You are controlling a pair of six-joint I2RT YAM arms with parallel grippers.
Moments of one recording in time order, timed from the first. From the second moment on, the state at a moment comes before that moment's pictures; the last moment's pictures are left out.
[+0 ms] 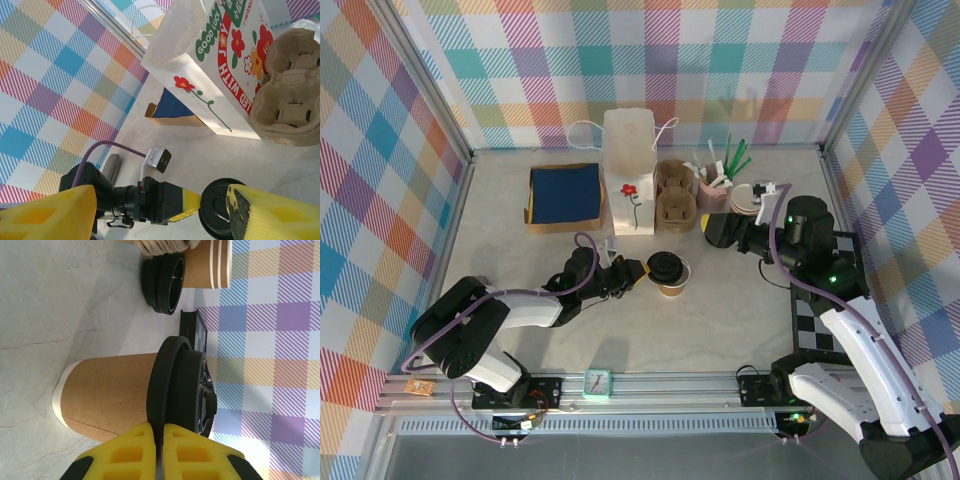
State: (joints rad) left arm -0.68 1.51 0.47 0.70 0.39 -1.29; right arm 0.38 0.86 1.01 -0.47 -0.45 0.57
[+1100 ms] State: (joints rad) left arm -0.68 1.55 0.47 0.76 0.41 -1.31; right arm 0.38 0.85 0.99 -0.44 -0.45 0.57
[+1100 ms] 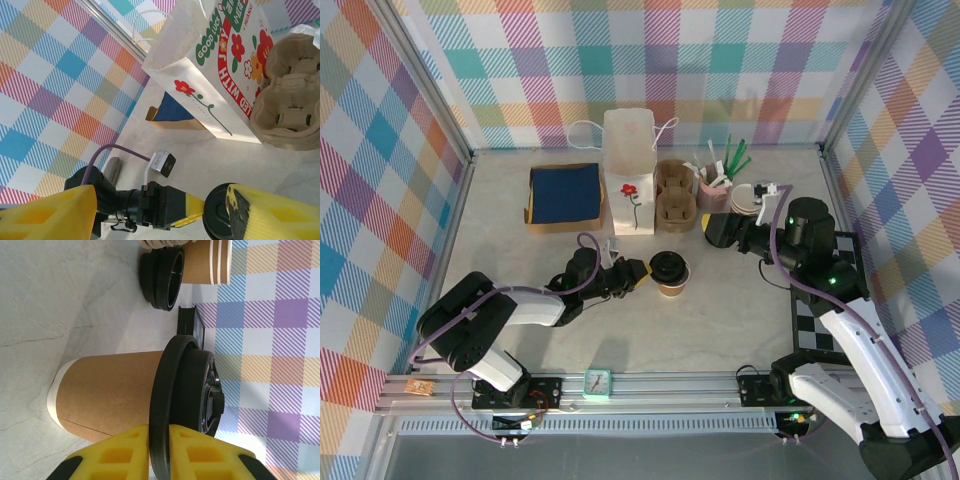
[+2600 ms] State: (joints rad) left arm -0.72 1.51 0.53 0.57 0.41 -1.20; right arm 0.37 0.82 0.97 -0.42 -0.45 0.60
